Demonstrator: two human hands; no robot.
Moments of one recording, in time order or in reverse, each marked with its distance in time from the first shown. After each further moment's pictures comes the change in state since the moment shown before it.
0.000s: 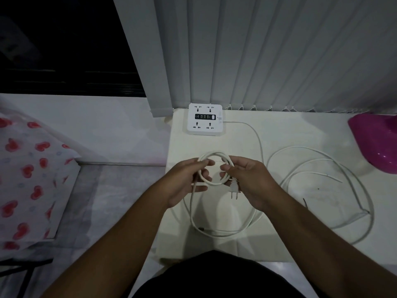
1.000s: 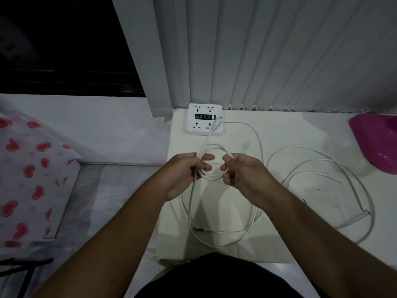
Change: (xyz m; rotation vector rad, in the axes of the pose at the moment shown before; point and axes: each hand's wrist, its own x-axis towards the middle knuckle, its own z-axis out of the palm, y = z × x) left_hand 0.004 0.020 0.004 -0.075 0.044 0.045; right_hand 0.004 -0.014 0.004 0.109 -0.063 0.064
